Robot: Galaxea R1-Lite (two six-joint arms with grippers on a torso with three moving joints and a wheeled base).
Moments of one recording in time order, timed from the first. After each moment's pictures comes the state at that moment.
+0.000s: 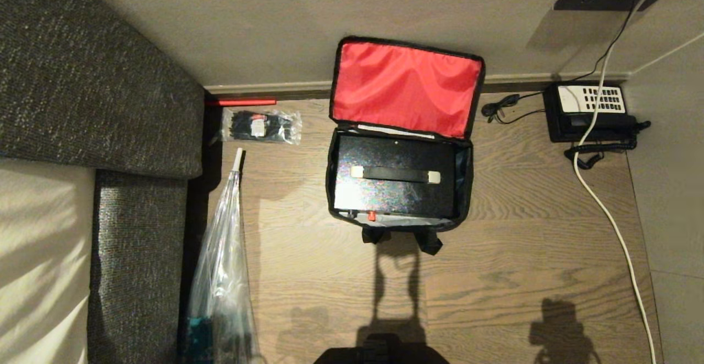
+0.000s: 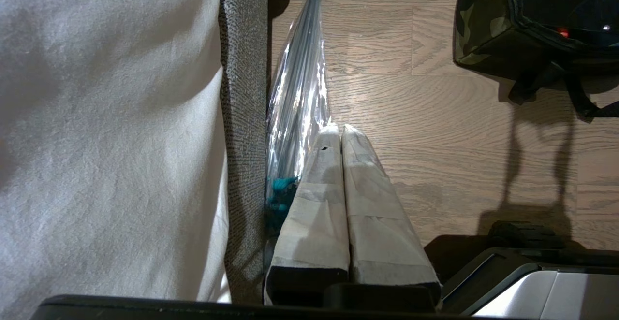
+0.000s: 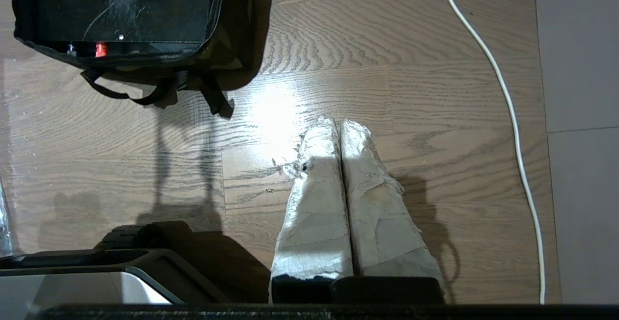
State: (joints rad) left arm 0.00 0.00 0.00 0.01 0.00 0.00; right arm 0.00 0.00 0.00 -0.04 -0.01 0.04
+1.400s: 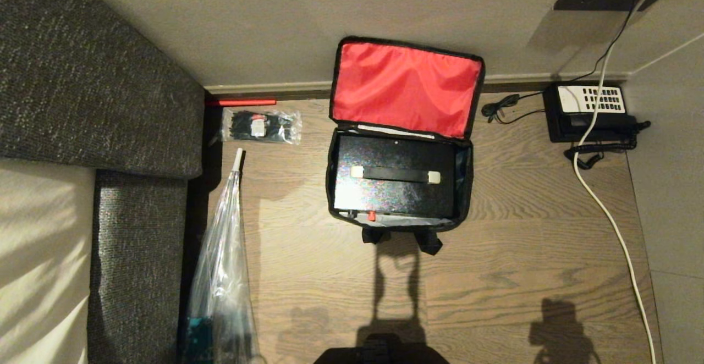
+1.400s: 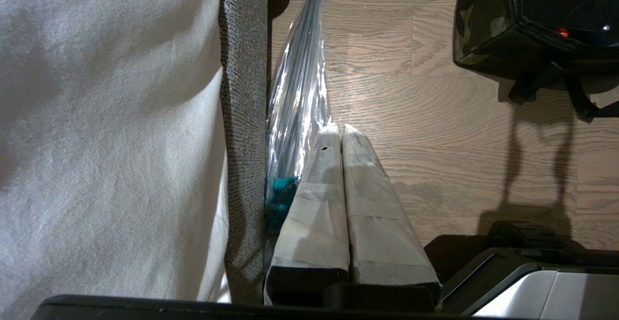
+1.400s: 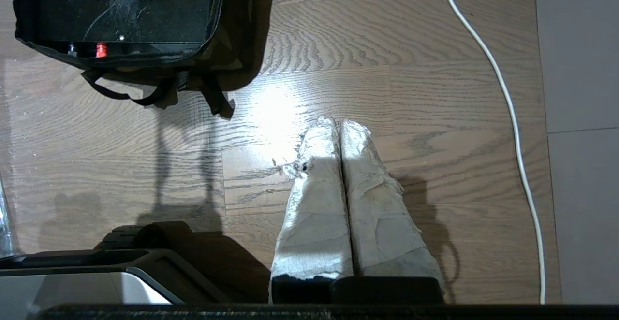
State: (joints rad) left arm 0.00 0.00 0.00 0.01 0.00 0.00; right arm 0.00 0.00 0.00 -0.04 -0.01 0.04
